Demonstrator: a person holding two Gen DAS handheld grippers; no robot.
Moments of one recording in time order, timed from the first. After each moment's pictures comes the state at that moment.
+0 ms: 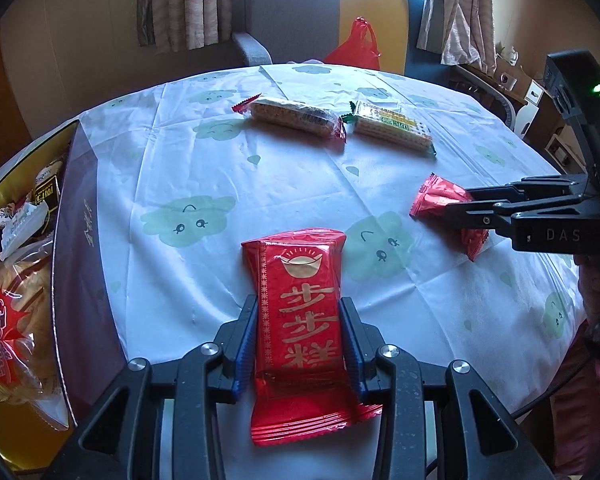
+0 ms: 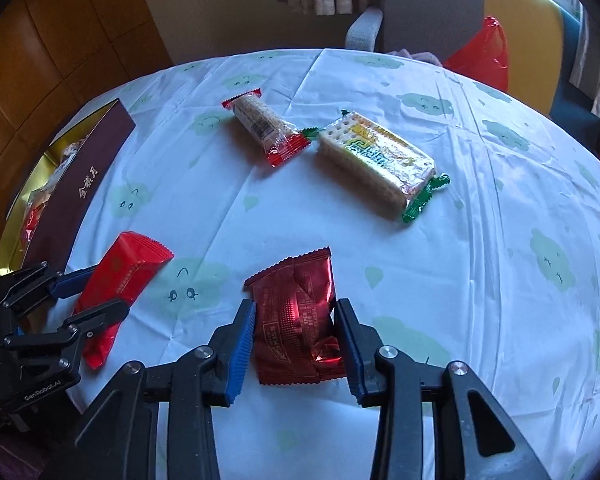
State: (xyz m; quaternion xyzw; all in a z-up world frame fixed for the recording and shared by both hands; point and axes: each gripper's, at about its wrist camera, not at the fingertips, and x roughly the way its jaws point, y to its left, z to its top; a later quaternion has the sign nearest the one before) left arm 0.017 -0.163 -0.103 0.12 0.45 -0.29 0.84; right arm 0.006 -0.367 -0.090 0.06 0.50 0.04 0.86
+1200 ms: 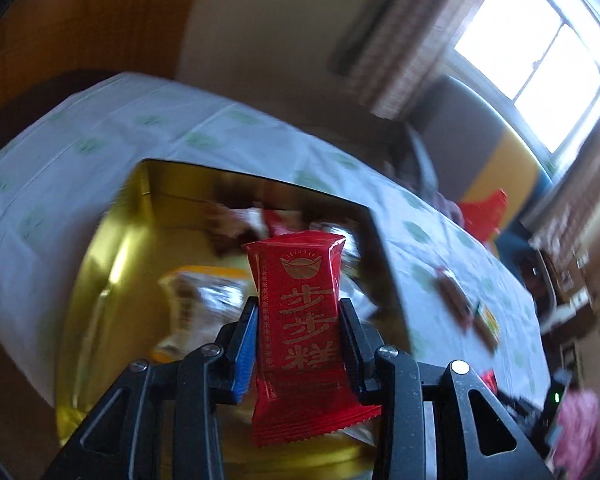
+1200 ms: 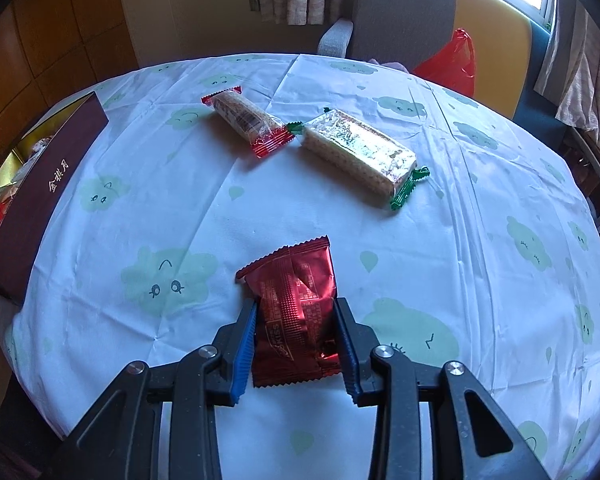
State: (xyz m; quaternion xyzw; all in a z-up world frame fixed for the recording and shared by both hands) left arm 0.102 0.101 -0.009 -0.17 0.44 -0.09 0.88; right arm -0.001 -0.347 -0.097 0.03 0.49 -0.03 0.87
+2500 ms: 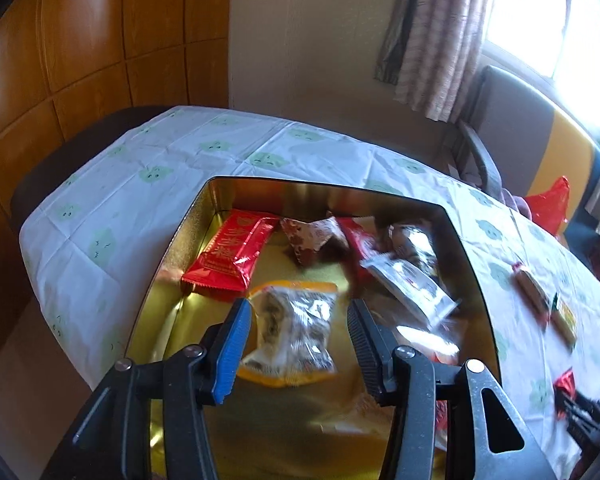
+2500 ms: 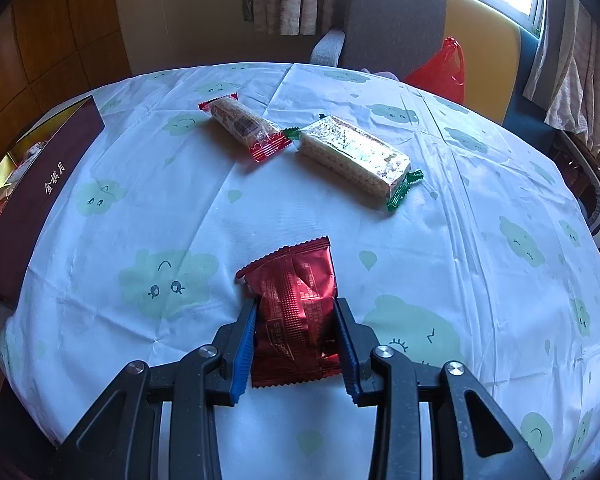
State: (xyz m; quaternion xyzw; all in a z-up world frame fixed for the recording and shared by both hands) left arm 0.080 0.079 -0.023 -0.05 0.40 0.01 0.91; right arm -0.008 -0.340 -0.099 0.02 0.47 -0.04 0.88
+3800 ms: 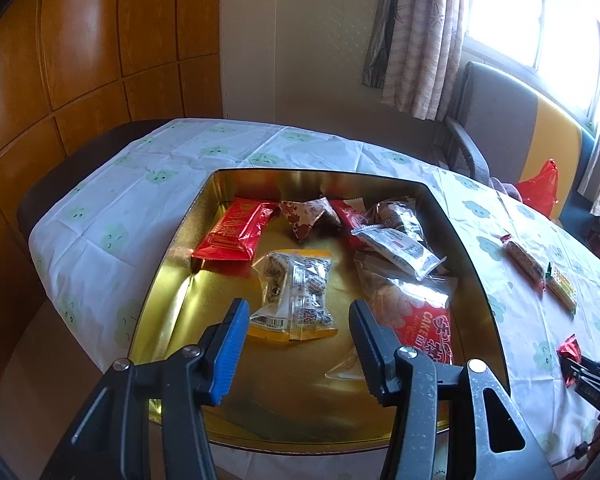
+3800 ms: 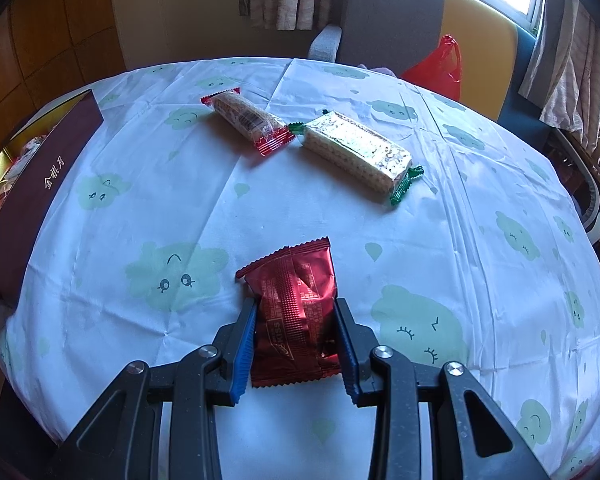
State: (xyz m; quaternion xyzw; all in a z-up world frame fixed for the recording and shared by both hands) left arm 0.037 0.076 -0.029 -0.03 0.38 0.01 0.92; right arm -0.006 -0.335 -0.098 0.02 0.48 -0.05 0.87
